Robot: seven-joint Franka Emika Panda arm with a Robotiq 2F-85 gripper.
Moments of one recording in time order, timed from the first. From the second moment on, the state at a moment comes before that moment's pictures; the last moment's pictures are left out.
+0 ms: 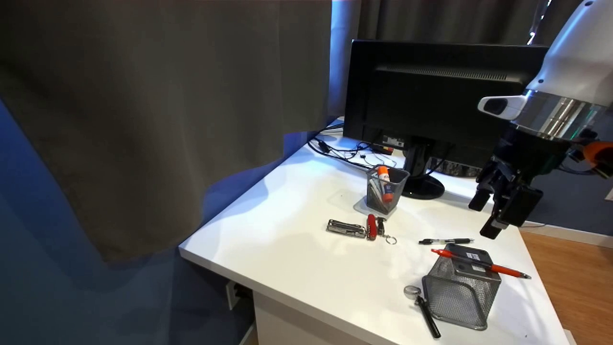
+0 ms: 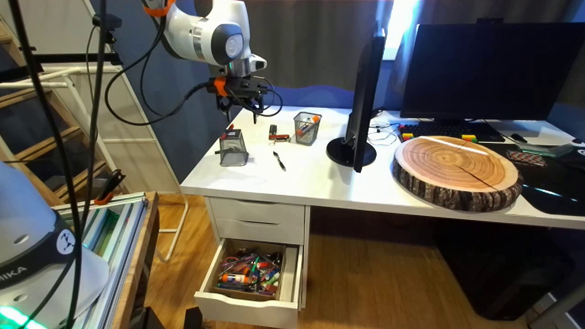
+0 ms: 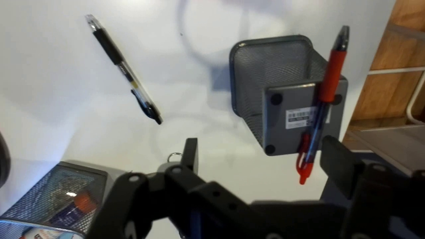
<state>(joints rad) 0.40 0.37 0.46 -2.22 -0.14 2.68 -0.30</state>
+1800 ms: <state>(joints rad) 0.29 0.73 0.37 -1.94 -0.24 2.67 -0.79</state>
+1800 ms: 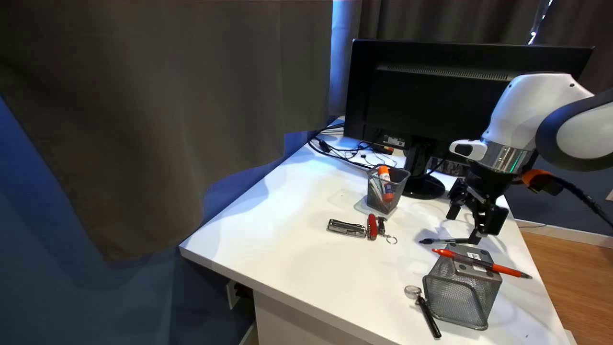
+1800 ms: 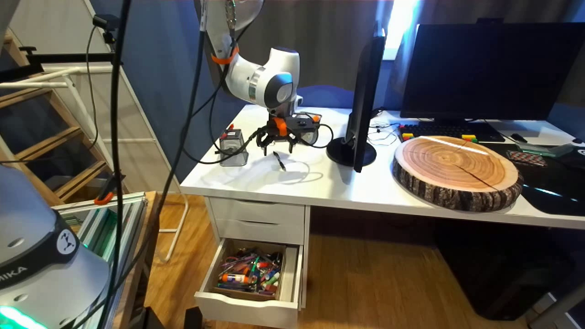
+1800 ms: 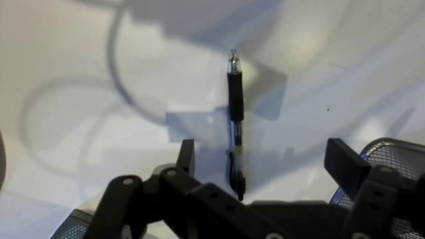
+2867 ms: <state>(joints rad) 0.27 0.85 0.37 -1.86 -0.25 2.77 -0.88</state>
